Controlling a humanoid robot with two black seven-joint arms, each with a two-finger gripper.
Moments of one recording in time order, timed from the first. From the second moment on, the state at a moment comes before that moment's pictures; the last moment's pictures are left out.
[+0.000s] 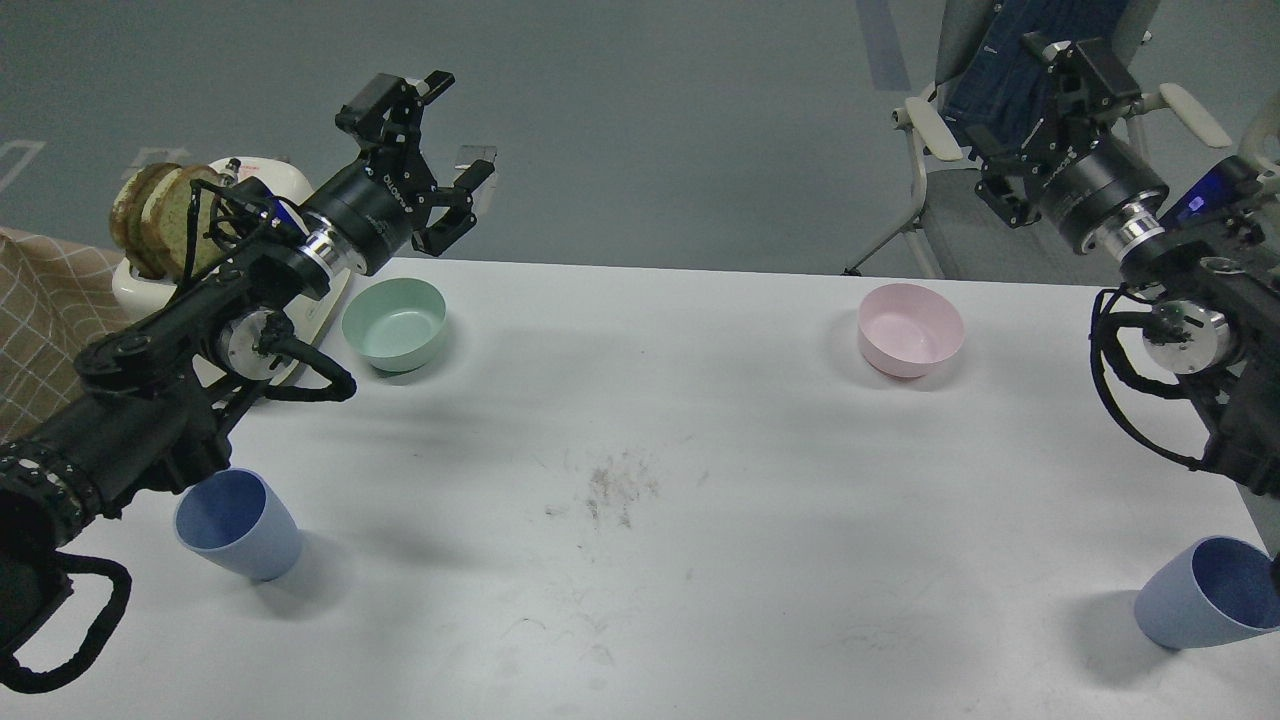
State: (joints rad) left arm -0.79 0.39 -0.68 -0.72 0.32 -0.49 -0.38; right arm 0.98 -0.30 0.44 0.40 -0.26 0.49 0.49
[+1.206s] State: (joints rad) left arm -0.77 0.34 -0.72 -0.64 0.31 -0.49 -0.45; right arm 0.97 -0.20 0.47 0.33 -0.26 0.49 0.49
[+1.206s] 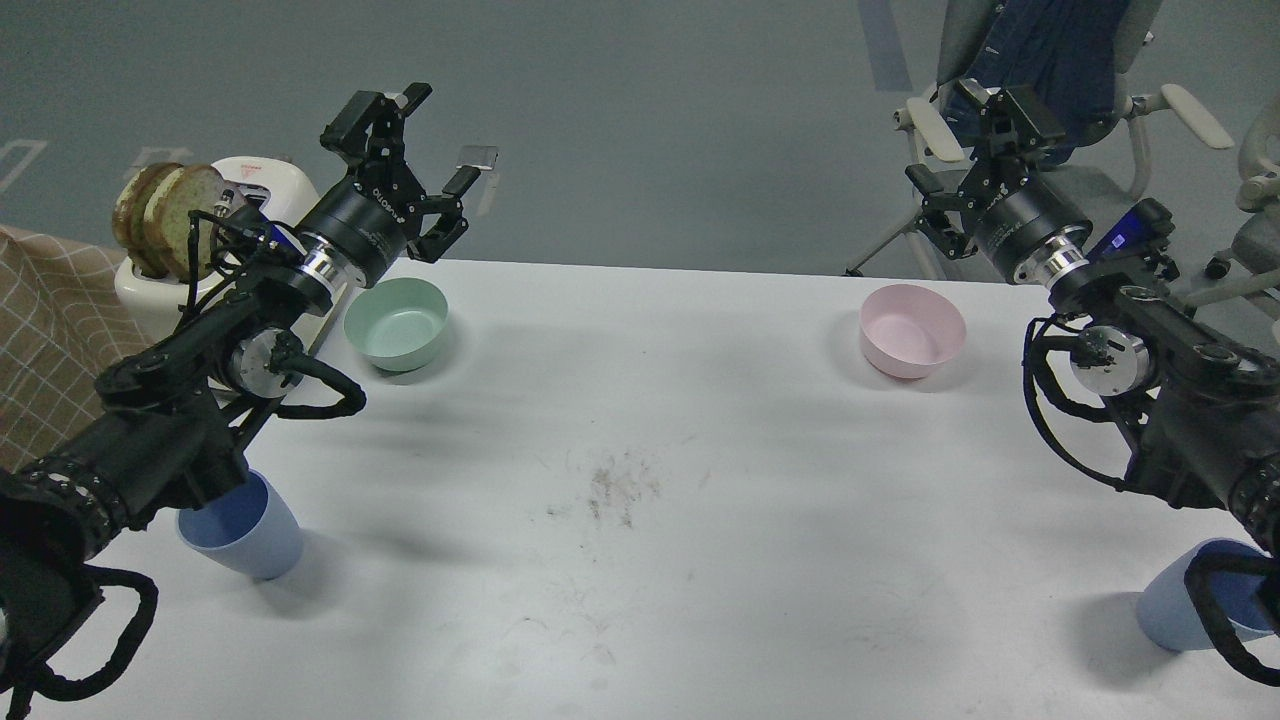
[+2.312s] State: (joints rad) left arm -0.78 0.32 -0.71 -0.65 0.31 -0.49 -0.45; right arm 0.98 -0.19 0.47 0.33 -0.26 0.49 0.49
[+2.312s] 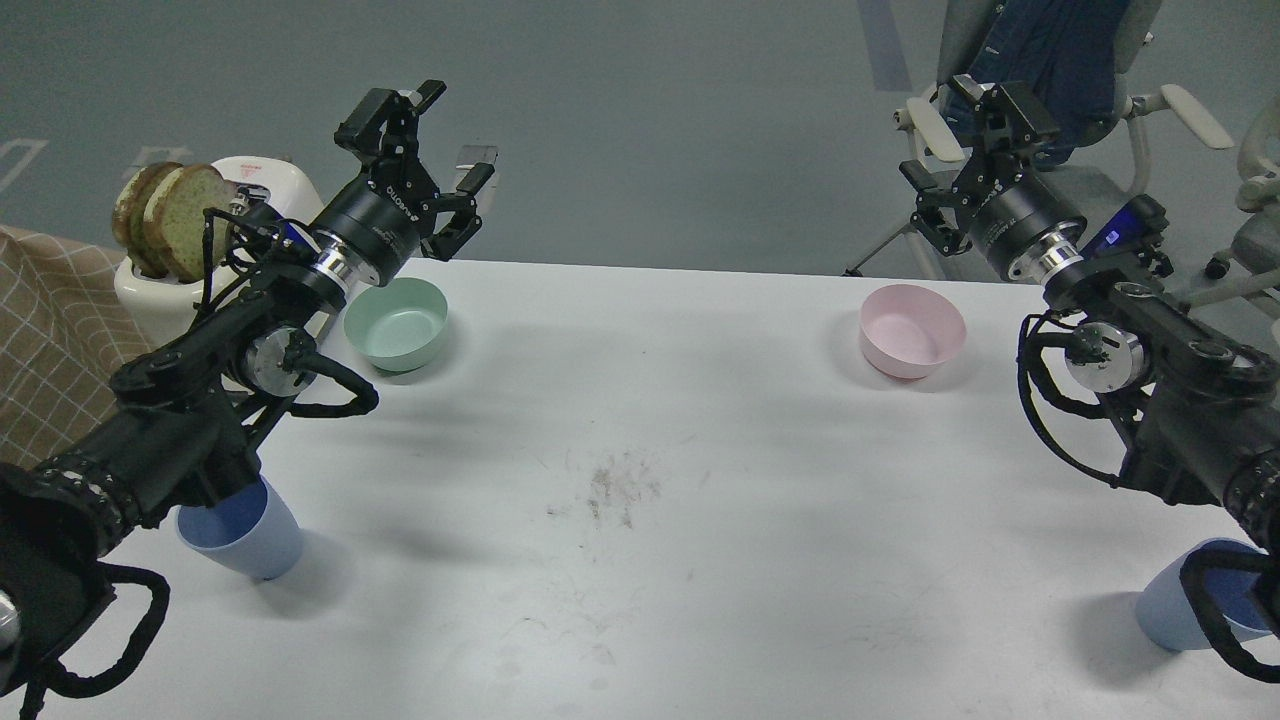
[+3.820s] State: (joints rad) left arm -0.72 1.48 -0.18 -1.54 1.68 -0.29 -0.49; right arm 0.98 -0.20 0.46 0.34 -0.26 0.49 0.49
